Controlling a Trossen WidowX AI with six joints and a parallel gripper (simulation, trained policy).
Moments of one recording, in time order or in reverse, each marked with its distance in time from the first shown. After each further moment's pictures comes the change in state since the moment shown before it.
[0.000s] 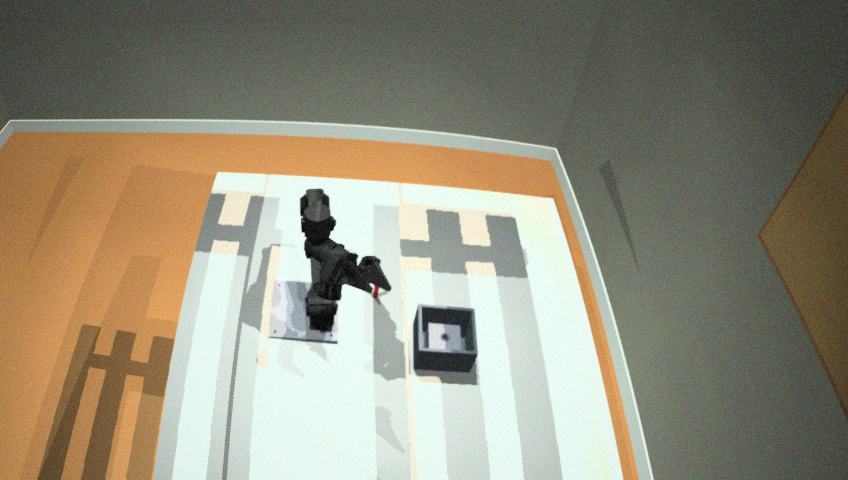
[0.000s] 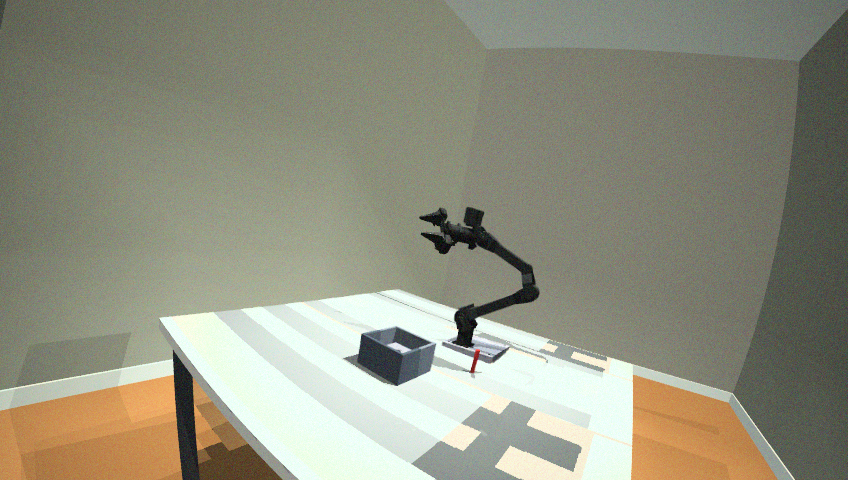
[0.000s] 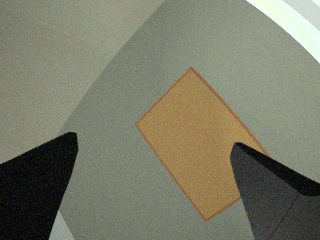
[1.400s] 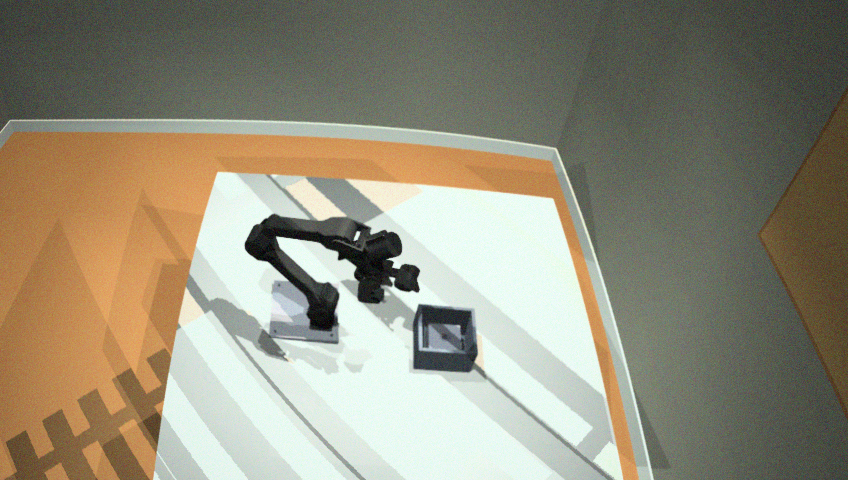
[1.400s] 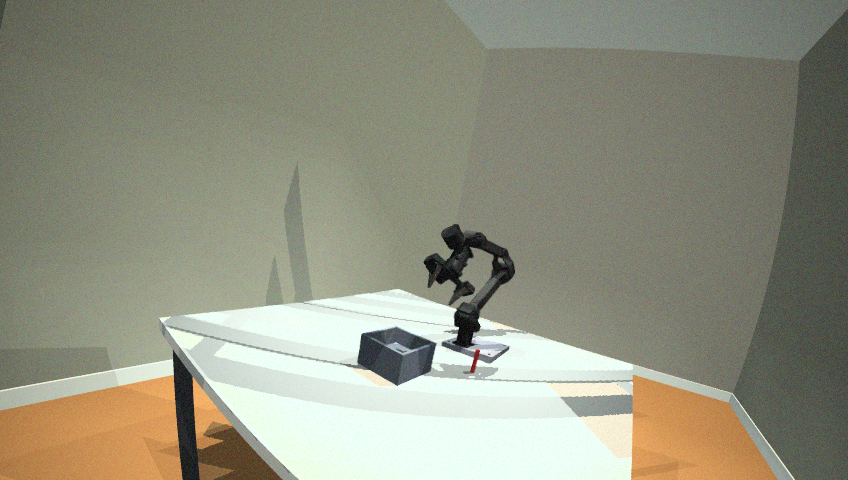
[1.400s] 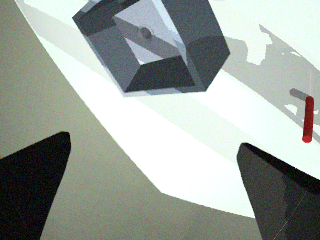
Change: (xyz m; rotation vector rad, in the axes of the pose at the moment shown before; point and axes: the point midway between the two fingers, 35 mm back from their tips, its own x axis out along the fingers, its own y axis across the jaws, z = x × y) arm -0.039 -0.237 0.030 -0.502 -0.016 -1.143
